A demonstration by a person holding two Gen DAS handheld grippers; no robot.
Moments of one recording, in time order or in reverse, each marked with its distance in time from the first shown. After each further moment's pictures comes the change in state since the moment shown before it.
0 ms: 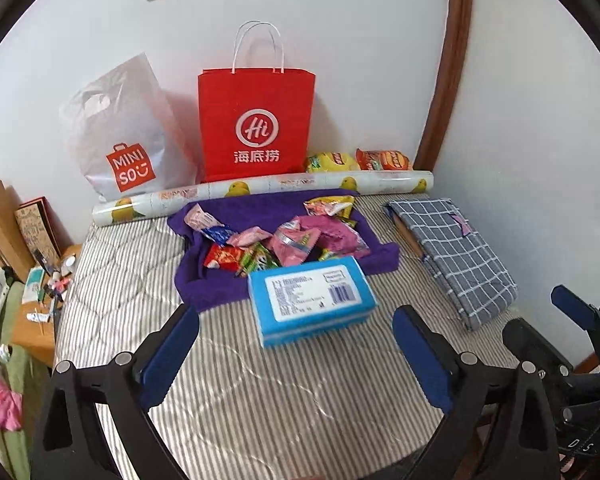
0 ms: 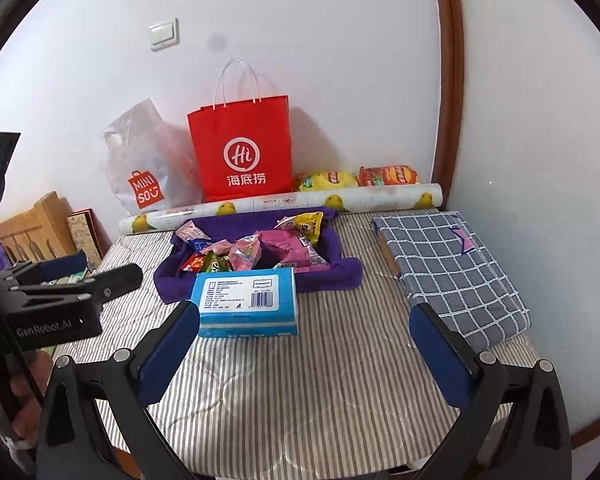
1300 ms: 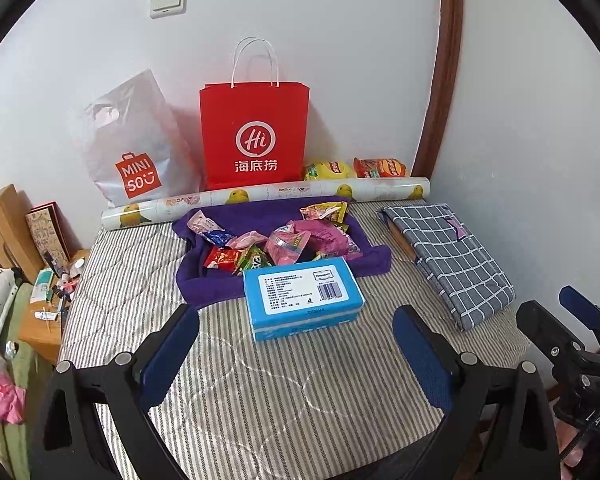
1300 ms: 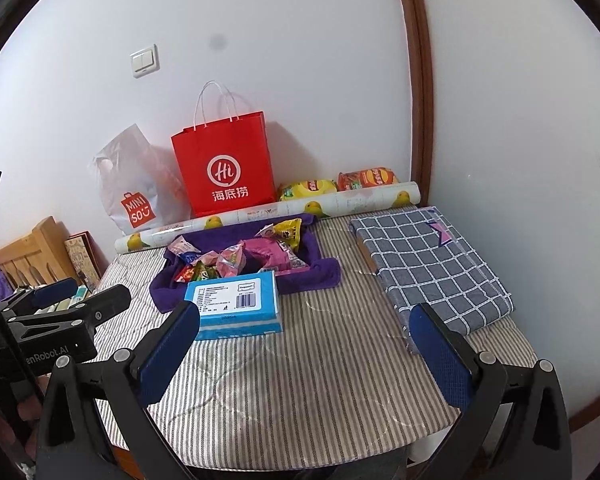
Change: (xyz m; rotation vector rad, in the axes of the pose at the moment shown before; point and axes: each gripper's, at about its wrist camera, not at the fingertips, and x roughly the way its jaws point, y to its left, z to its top) left arm -0.024 -0.022 -0.015 -0.002 -0.053 0.039; right arm -0.028 -0.029 -0.007 0.080 -0.032 -0.016
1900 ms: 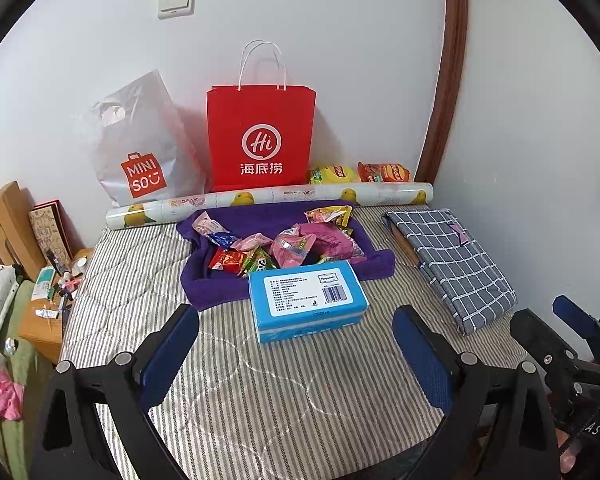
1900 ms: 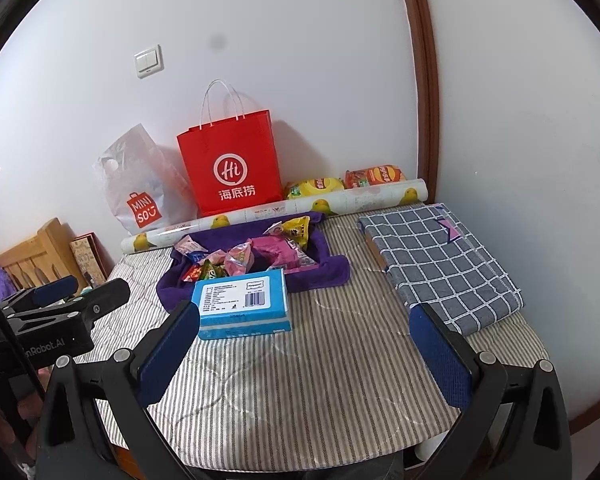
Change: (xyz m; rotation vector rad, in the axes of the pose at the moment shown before) left arm -0.001 0.005 -0.001 -0.013 -0.011 0.007; right arm 0.004 0.004 -0.006 0.017 -0.001 0.026
